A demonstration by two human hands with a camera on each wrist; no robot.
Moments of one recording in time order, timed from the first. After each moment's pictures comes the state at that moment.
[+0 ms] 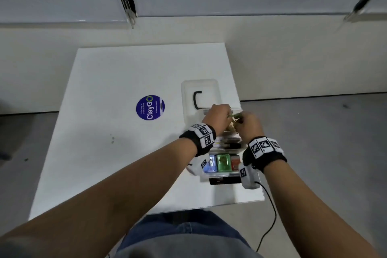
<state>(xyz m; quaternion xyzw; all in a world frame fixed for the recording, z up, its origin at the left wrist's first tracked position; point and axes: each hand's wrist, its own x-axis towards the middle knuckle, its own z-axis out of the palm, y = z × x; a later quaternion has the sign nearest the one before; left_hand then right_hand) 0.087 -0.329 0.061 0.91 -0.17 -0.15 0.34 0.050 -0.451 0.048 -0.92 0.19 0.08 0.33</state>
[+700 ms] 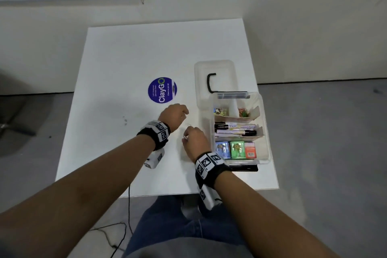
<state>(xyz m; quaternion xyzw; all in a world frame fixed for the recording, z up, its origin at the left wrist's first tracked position) 0.086 -0.155 -0.032 0.95 -0.08 -0.21 0.22 -0.006 -0.270 -0.014 -0.91 0.03 0.22 0.33</state>
